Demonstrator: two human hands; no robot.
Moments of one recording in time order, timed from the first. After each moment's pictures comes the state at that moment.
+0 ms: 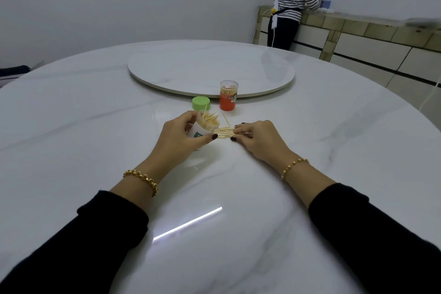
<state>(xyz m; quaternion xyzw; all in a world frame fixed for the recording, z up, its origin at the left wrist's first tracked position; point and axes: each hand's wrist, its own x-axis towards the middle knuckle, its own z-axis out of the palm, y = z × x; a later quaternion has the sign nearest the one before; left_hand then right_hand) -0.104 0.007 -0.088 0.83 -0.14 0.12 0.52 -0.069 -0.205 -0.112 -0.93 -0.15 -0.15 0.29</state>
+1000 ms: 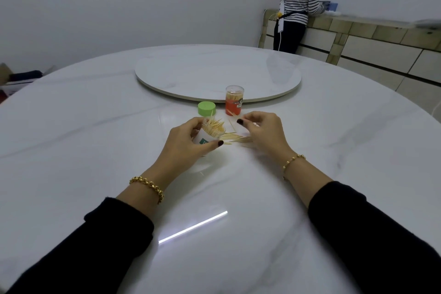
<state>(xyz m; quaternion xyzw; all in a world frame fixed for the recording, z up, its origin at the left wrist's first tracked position) -0.103 0.008 -0.090 0.83 -0.14 0.11 0.53 -0.059 -0.191 -0.093 -0.85 -0.04 -0.19 0.50</state>
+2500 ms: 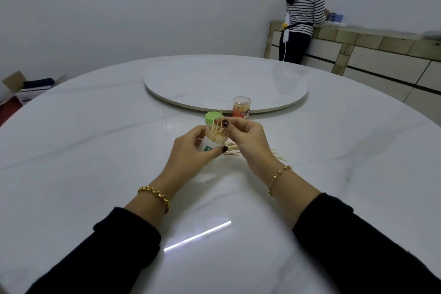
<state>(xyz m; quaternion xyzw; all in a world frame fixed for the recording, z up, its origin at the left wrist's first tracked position) -0.101 0.009 -0.086 0.82 -0.12 0.13 0.54 -0.071 -0.135 -0.081 -0.66 -0.09 -0.06 0.75</state>
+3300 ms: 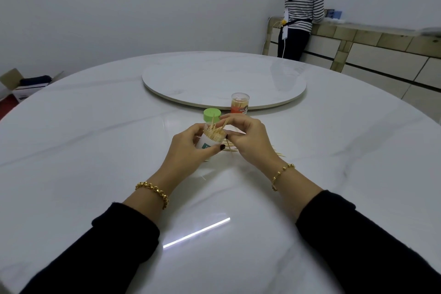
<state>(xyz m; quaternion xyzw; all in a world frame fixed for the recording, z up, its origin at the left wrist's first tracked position) -0.101 0.011 -0.089 0.82 -0.12 0.11 0.55 -0.072 -0.147 -0.087 -0.76 -0.19 -0.15 0.61</state>
